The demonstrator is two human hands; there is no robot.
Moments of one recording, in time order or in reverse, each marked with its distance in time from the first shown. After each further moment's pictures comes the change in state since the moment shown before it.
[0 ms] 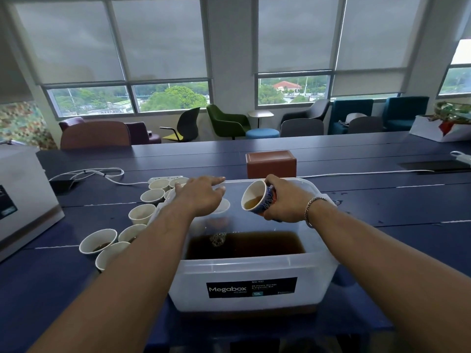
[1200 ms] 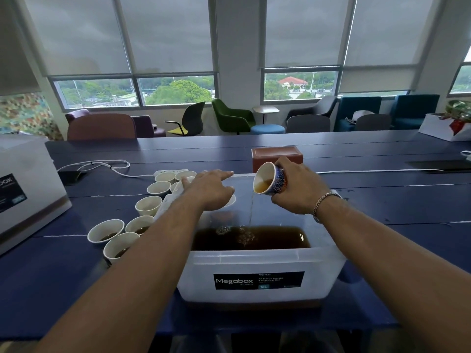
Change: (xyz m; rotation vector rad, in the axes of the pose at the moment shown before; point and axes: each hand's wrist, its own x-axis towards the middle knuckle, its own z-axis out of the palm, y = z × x) left_hand -0.008 0.007 -0.001 0.083 -0.046 0.007; right_hand 0.003 0.003 0.002 -0.205 0.289 -0.059
